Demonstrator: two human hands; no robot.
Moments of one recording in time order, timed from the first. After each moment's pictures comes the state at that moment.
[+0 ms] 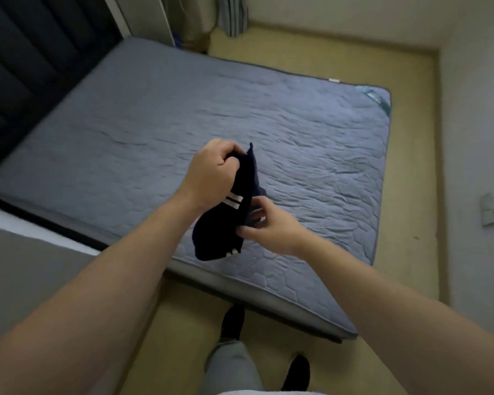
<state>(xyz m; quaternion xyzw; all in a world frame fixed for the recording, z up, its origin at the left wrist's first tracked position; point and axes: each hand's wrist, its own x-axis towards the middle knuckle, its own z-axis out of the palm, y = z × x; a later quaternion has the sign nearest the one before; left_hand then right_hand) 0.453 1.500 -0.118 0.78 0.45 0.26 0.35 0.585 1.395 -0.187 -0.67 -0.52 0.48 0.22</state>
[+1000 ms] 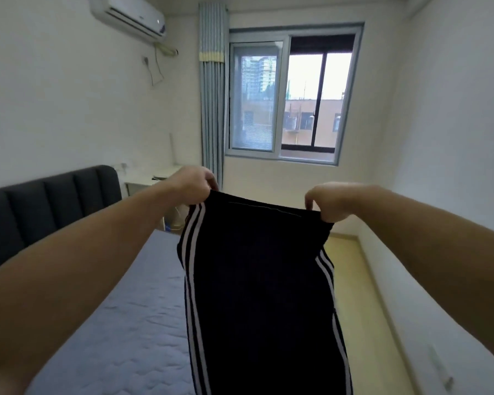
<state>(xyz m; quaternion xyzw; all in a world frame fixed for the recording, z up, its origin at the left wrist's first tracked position) 0.487 1.452 0.197 0.85 0.44 0.21 0.19 0.753 1.306 0.200 -0.79 -0.61 -0.03 -0.07</state>
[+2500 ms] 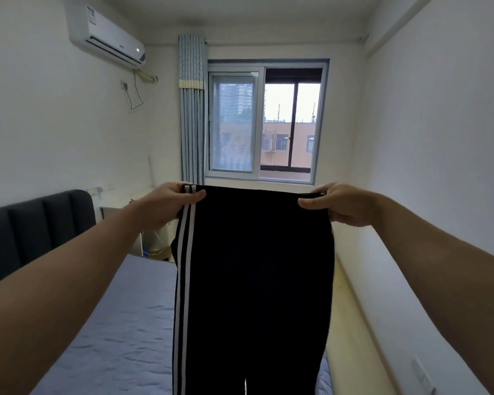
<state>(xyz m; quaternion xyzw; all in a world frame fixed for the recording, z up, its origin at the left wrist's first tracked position) 0.451 1.489 0.202 0.74 0.19 0.31 0.56 0.792 1.280 0.235 -0.58 -0.61 0.38 0.37</state>
